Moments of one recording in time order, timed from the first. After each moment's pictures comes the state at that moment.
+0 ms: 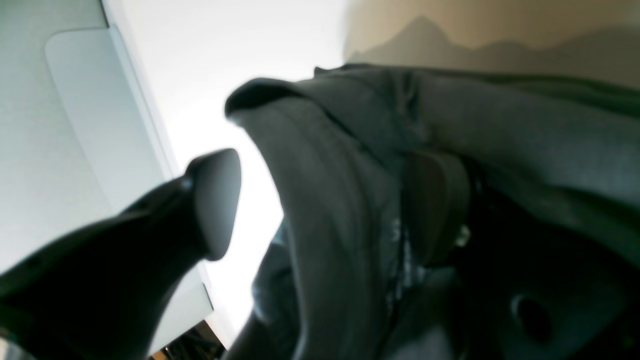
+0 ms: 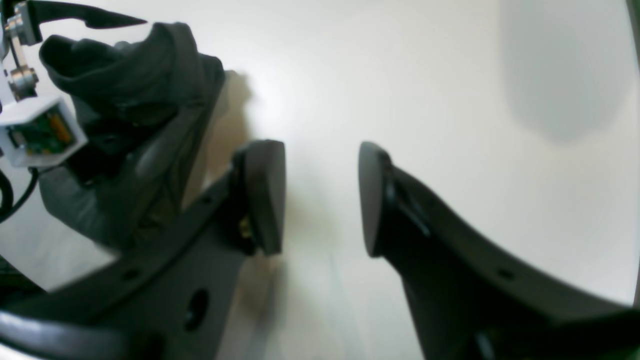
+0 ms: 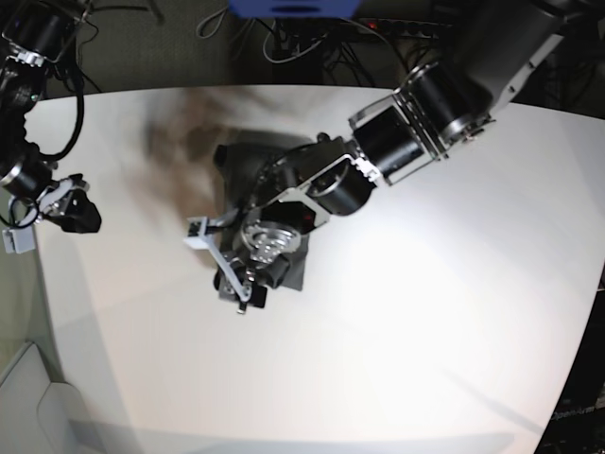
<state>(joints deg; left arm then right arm) -31.6 1.7 59.2 61.2 33.5 -24.9 32.0 -3.5 18.0 36.6 89.0 48.4 39.3 -62.5</state>
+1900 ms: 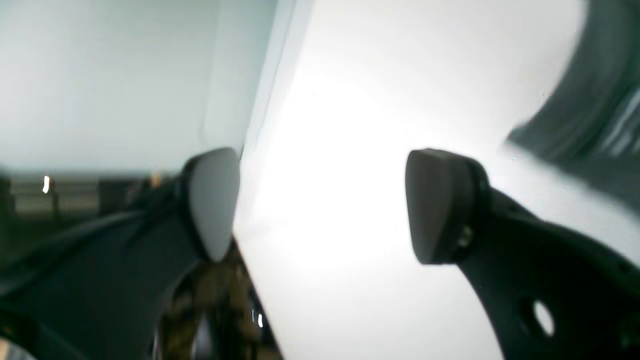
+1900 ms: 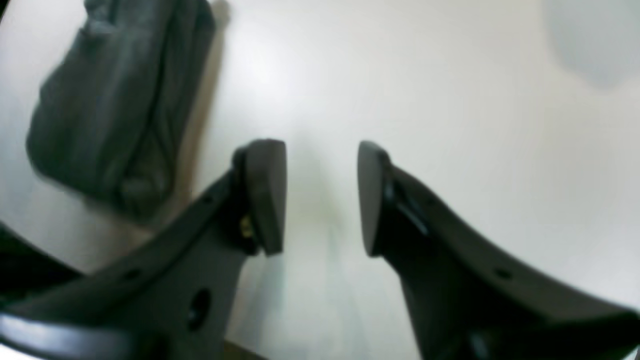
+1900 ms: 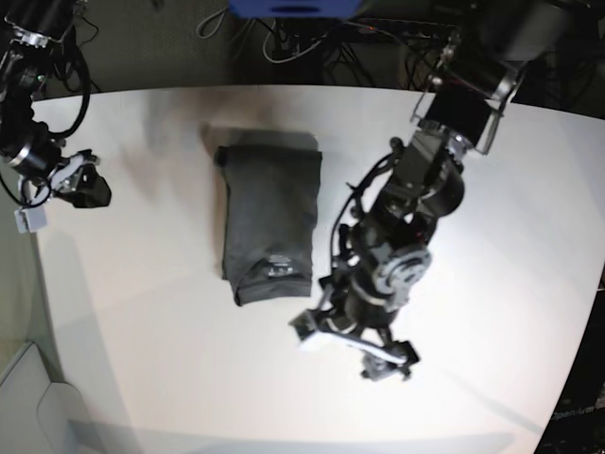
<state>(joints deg) -20.2 -7.9 27.1 96.7 34.7 -25.9 46.9 -10.0 18.6 34.5 92.2 48.3 39.5 -61.9</state>
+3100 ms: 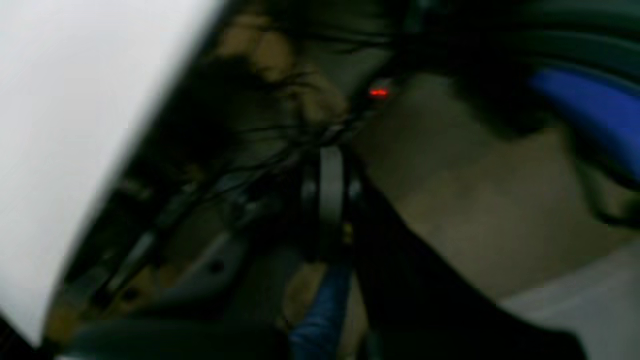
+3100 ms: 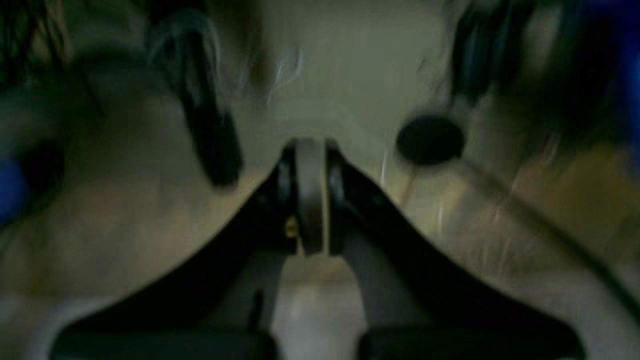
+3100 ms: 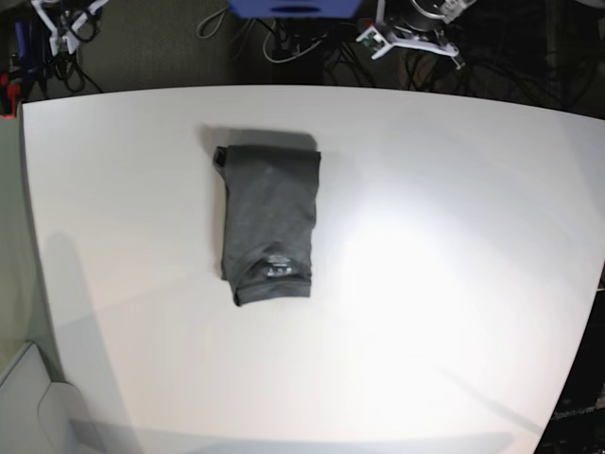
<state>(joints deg) 46.6 -0.3 0.5 116.9 33.3 -38.9 39.2 -38.8 -0.1 45.1 92.8 3.2 40.1 -44.2</state>
